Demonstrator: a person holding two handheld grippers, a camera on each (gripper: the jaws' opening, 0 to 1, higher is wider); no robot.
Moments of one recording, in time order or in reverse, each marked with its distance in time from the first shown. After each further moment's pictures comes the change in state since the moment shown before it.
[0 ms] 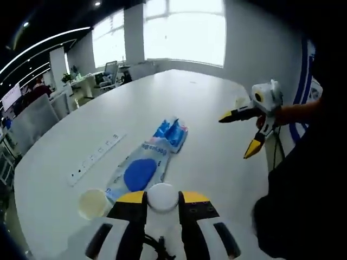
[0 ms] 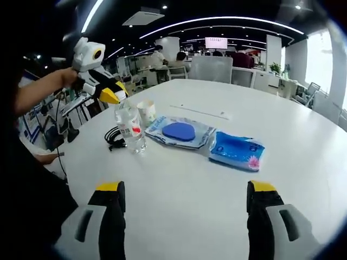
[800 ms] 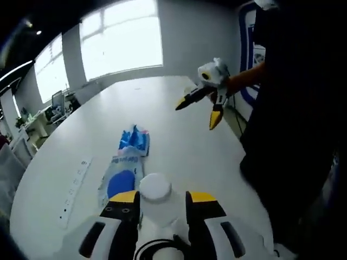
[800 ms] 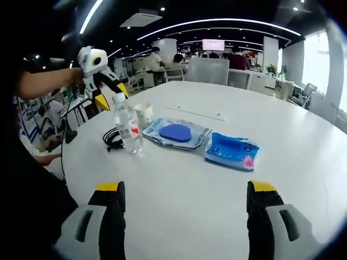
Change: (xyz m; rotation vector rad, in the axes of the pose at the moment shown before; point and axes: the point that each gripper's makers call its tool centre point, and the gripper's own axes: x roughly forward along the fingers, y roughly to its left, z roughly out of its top) left arm -0.001 -0.011 -0.006 0.343 -0.076 -0.346; right arm -0.008 -0.006 -0.003 0.007 0.002 -0.030
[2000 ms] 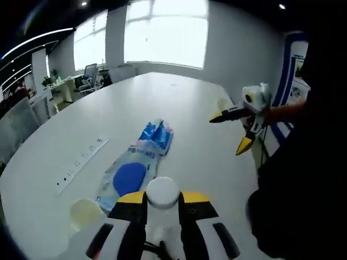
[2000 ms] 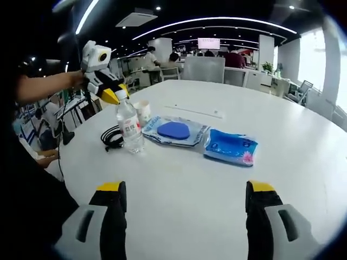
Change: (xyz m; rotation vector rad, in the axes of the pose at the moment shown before) left arm 0.010 0.018 0.005 -0.360 0.030 0.235; right arm 0.000 0.001 -0.008 0.020 0.006 -0.019
